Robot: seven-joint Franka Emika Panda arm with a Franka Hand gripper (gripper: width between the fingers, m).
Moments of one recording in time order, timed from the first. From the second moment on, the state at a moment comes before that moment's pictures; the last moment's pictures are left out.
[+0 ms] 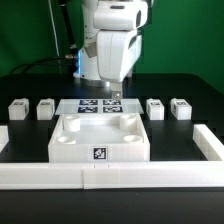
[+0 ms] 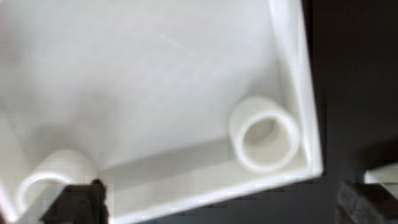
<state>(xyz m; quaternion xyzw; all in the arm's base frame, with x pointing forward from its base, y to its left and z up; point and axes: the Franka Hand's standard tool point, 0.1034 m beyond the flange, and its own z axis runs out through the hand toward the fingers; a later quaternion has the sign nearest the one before) 0.466 0.000 0.074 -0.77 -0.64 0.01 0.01</state>
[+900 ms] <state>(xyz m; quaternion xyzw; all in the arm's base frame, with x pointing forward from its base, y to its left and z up) 0.434 -0.033 0.008 -0.72 -0.69 0.01 0.03</state>
